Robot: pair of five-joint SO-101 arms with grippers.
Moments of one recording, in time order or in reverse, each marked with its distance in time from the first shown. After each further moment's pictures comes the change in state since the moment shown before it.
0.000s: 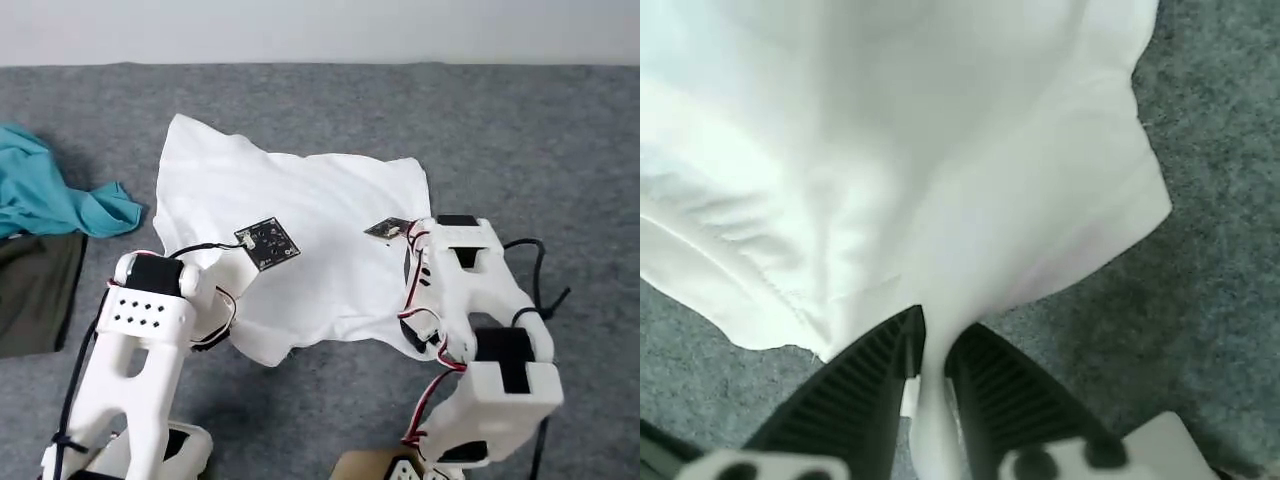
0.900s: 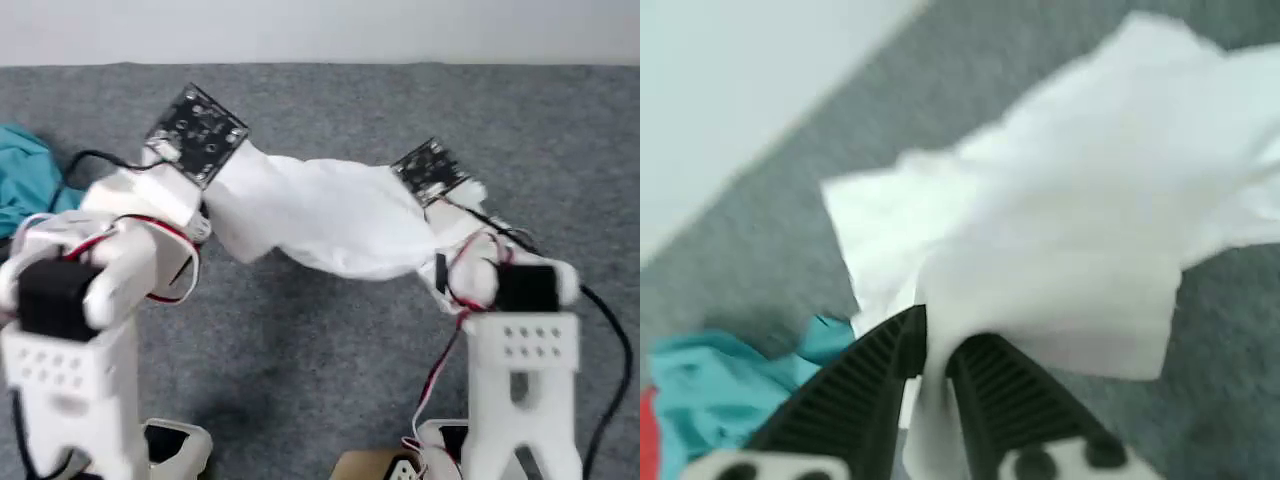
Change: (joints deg) left arm -0.4 -1.1 -51.7 8.5 14.0; right arm 0.4 -51.3 -6.4 7.0 -4.7
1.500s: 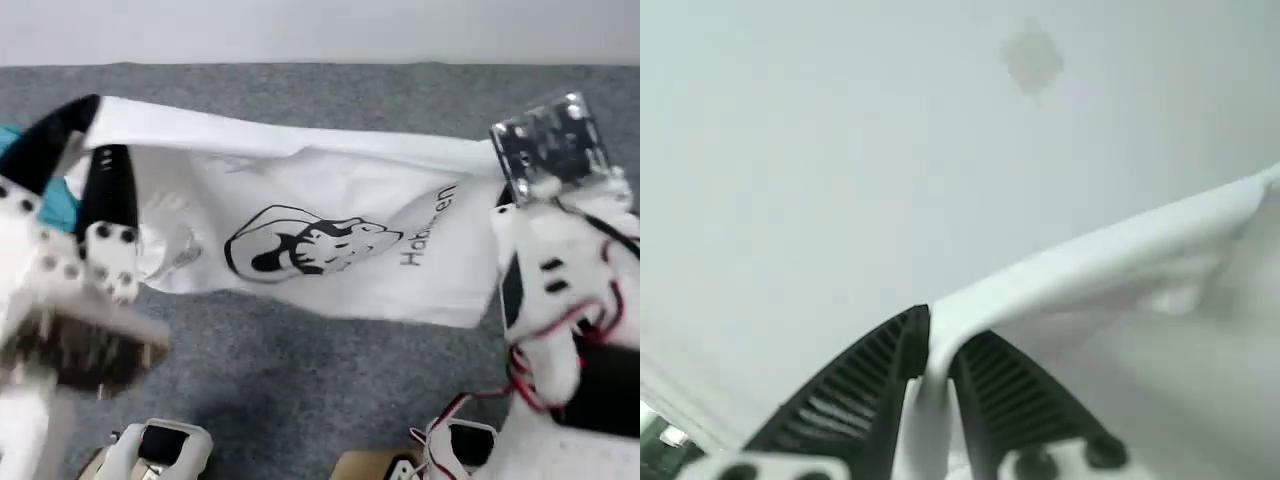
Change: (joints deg) left arm 0.0 -12.2 -16.6 -18.1 -14.0; right arm 10.2 -3.1 -32.7 0.3 -0.6
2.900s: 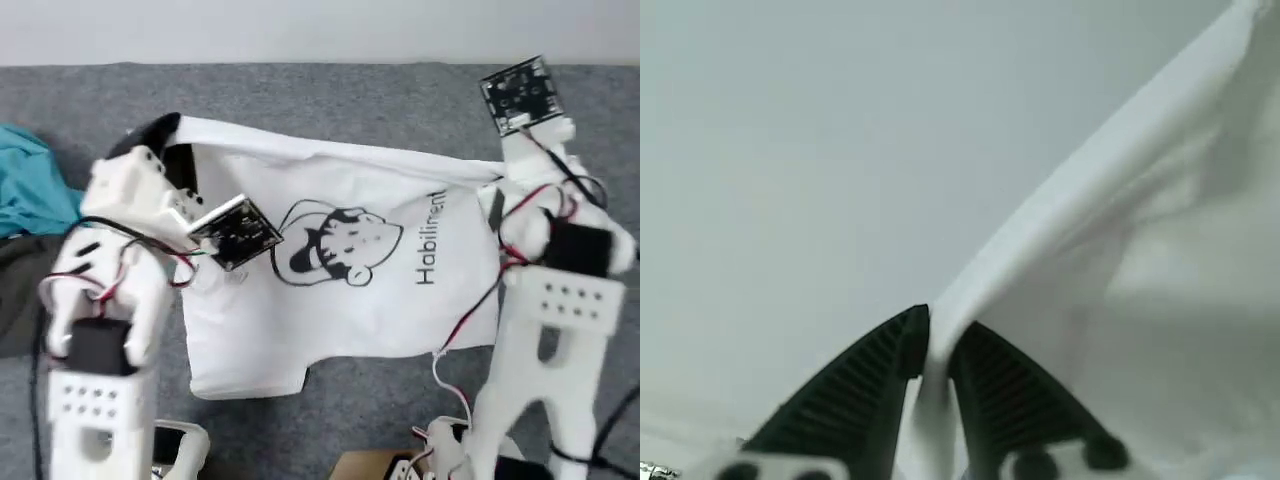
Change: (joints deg) left arm -4.1 -9.2 68.4 -45.6 -18.5; right arm 1.8 17.5 22.9 -17.6 -1.7
